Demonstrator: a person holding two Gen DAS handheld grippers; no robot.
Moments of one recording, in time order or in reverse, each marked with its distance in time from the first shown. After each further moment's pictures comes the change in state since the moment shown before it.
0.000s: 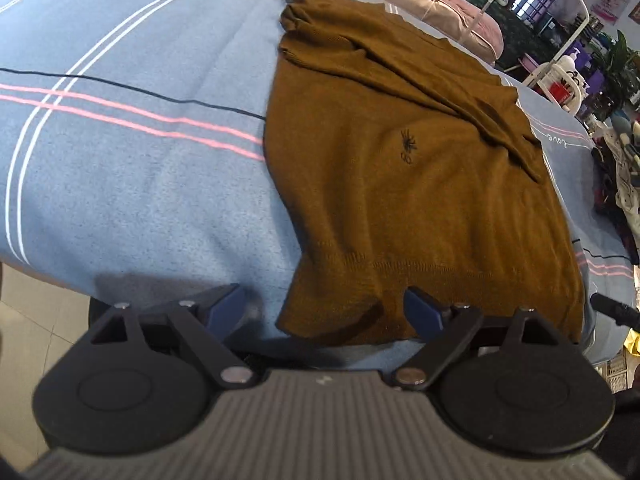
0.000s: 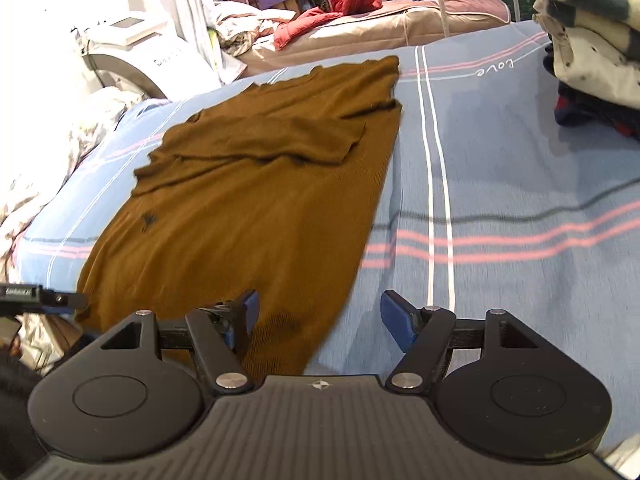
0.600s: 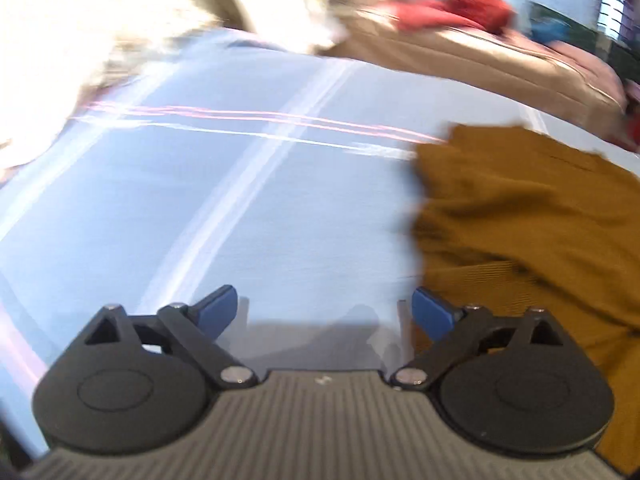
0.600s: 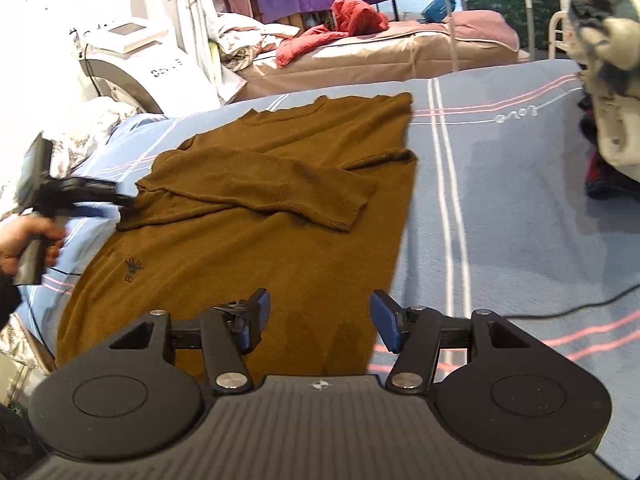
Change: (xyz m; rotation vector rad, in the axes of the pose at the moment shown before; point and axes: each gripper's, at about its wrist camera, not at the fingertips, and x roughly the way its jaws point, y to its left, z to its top) left arm 0.048 0.023 0.195 0.002 -0.236 0.466; right arm 0.030 0.006 0.053 -0.037 -0.059 -0.043
